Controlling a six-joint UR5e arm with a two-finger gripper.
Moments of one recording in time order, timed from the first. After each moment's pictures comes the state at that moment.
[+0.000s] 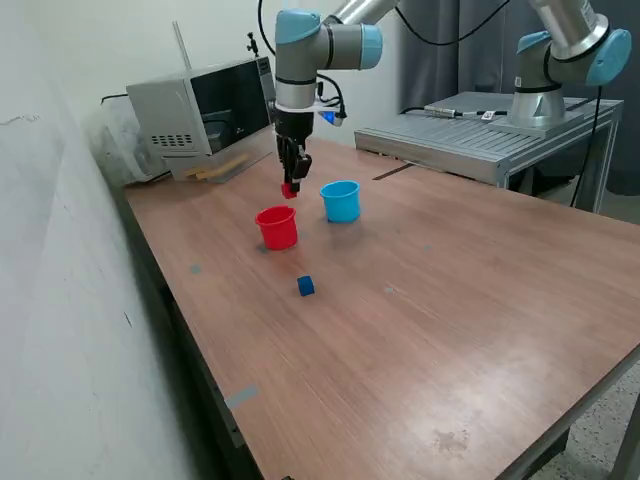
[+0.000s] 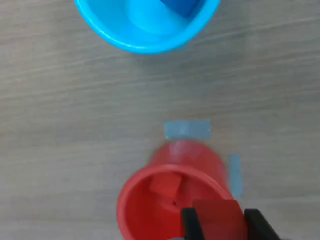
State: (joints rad) arm -0.17 -0.85 1.32 -2.23 -1.77 3.10
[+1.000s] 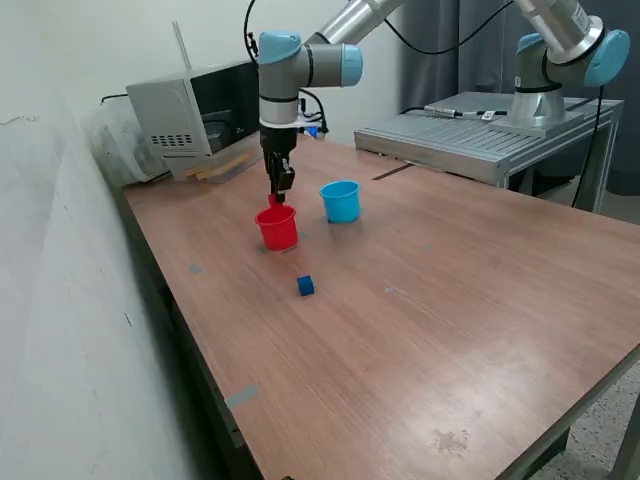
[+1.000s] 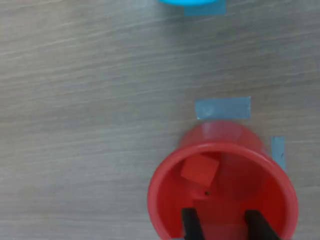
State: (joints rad) arm -0.21 -0.77 1.23 -2.23 -1.77 3.07
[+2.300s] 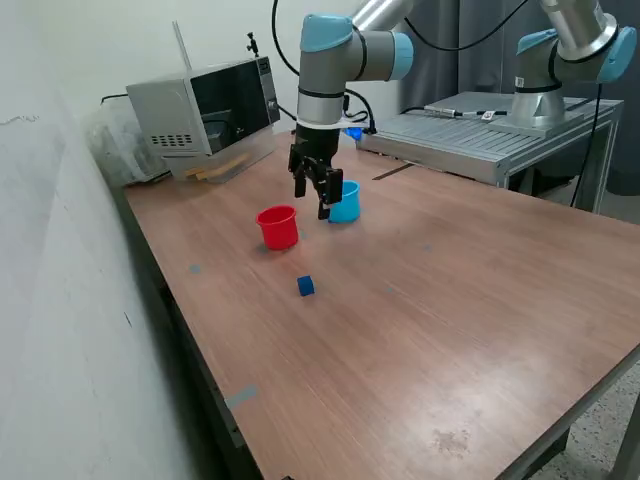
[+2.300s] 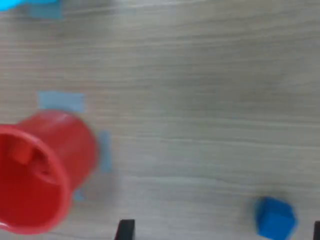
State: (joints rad) arm -0.01 -0.79 1.25 -2.22 -1.76 3.14
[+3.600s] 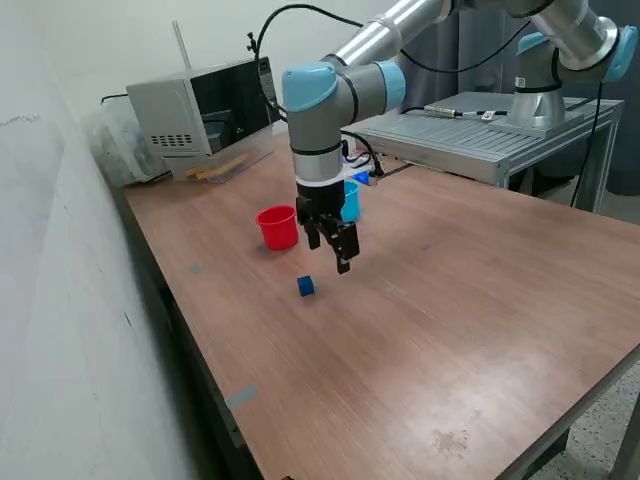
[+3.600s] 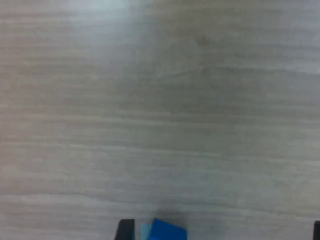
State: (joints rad) arm 0.05 -0.53 0.86 -1.92 -1.68 3.19
